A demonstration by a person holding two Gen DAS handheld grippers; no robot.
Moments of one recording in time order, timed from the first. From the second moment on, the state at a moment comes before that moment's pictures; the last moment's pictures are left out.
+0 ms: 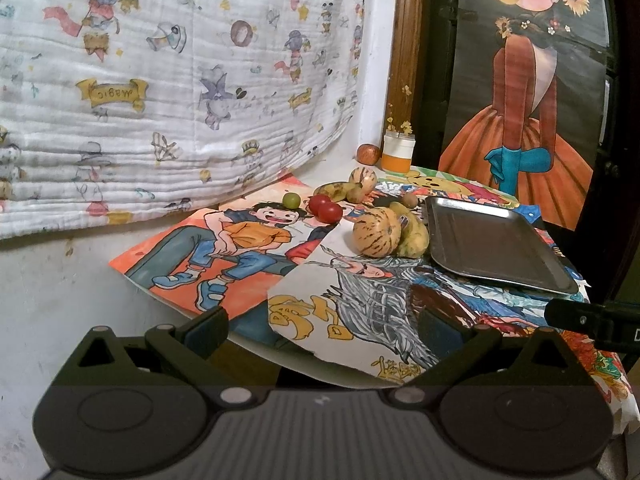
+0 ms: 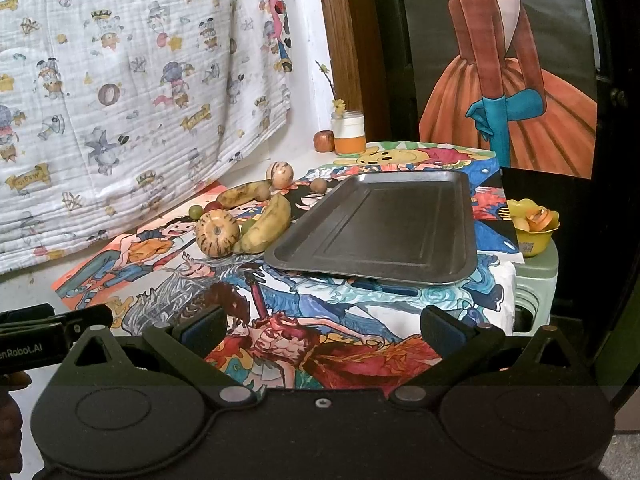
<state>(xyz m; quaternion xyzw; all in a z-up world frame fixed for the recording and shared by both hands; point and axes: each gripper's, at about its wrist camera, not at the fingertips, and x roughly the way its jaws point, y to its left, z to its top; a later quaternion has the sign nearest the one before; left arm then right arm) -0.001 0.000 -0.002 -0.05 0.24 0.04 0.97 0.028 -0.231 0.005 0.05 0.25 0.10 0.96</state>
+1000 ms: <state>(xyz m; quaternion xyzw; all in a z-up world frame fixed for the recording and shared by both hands) 0.004 0.006 -0.002 -0.05 0.24 0.04 0.97 0.035 -0.238 0.005 0.04 0.24 0.10 0.96</state>
